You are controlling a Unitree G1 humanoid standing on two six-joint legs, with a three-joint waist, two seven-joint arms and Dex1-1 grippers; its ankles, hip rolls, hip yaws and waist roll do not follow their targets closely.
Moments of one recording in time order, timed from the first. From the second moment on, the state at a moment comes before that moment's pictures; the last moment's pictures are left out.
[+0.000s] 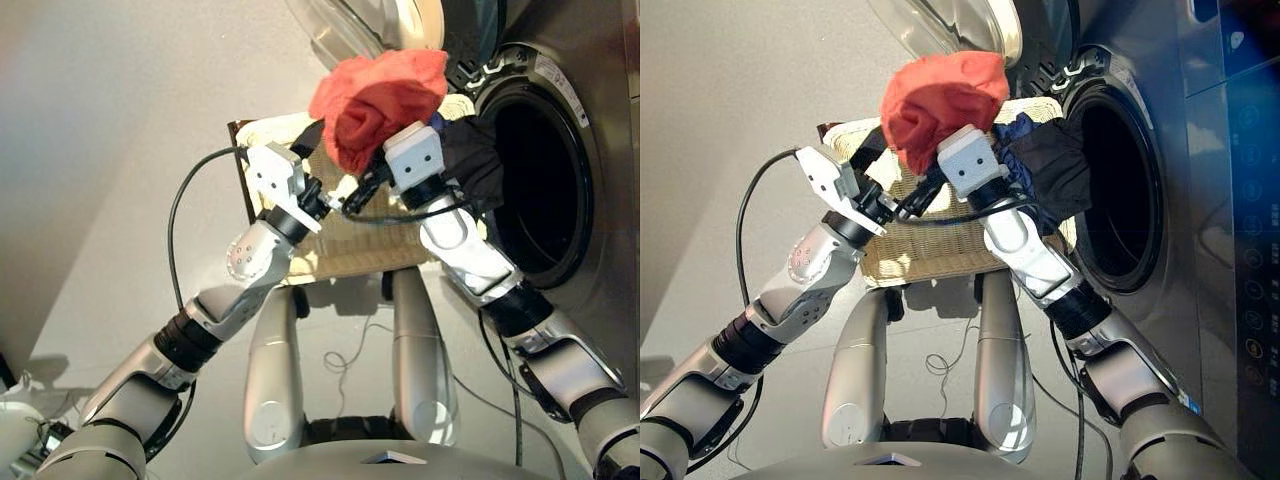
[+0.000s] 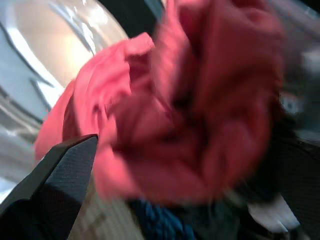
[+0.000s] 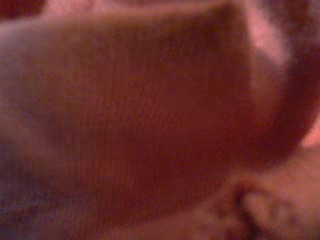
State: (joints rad) left arm -0.51 0.52 -0.63 -0.11 -0.73 -0.27 -0.03; right arm -0.68 -0.40 0.50 0.17 0.10 -0.23 -0.31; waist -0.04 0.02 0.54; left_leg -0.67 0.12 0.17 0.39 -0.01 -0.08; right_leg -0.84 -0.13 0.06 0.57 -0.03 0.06
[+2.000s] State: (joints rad) left arm -0.61 0.45 -0.65 -0.13 -0.73 -0.31 0.13; right arm -1.07 -0.79 -0.23 1.22 1.19 -0.52 -0.64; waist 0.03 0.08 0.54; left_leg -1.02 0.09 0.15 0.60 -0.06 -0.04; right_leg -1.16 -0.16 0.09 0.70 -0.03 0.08
